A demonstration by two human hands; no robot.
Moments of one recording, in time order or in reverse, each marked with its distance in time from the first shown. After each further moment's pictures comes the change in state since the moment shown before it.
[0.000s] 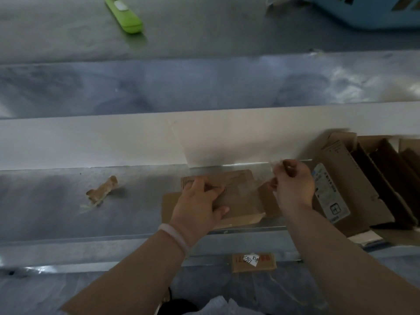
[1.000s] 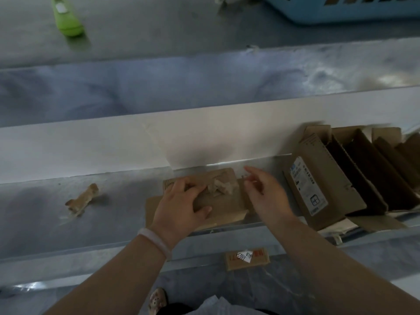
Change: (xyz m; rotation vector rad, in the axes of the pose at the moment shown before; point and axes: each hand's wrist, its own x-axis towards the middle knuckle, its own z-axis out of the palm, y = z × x) left_hand 0.000 0.003 -0.001 -0.016 -0.011 -0.025; right_hand -0.006 0.030 -0.021 -0.399 -0.359 -0.282
